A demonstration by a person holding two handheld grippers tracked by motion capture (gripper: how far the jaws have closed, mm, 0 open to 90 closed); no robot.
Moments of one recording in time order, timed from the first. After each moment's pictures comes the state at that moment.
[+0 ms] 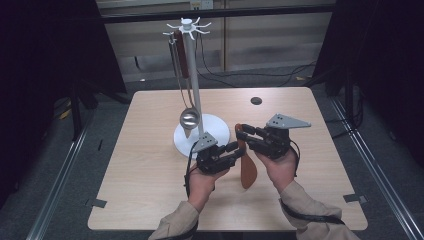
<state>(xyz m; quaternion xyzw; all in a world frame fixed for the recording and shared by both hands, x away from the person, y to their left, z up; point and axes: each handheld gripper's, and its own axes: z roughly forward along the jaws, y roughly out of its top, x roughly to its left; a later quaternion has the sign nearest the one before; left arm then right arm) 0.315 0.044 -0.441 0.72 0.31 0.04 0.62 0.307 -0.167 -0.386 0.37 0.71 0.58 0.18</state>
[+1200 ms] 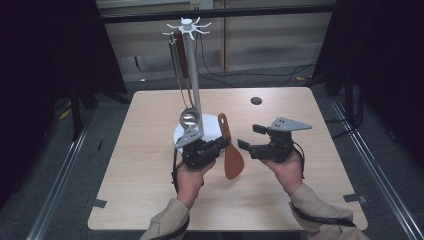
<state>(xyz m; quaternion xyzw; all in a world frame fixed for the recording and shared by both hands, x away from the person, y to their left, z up) 0.320 0.080 -0.419 0.70 0.33 0.07 0.63 0.312 -0.181 -0.406 0.37 0.73 0.55 0.18</state>
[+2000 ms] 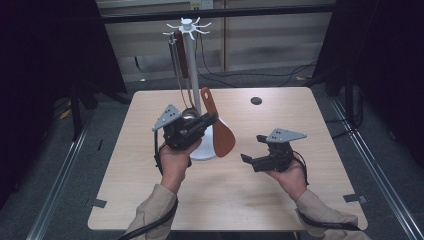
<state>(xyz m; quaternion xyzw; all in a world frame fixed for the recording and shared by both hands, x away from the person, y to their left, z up) 0.336 0.108 -0.354 0.67 0.31 0.11 0.67 0.306 -0.187 -0.438 0.35 0.77 0.50 0.18</state>
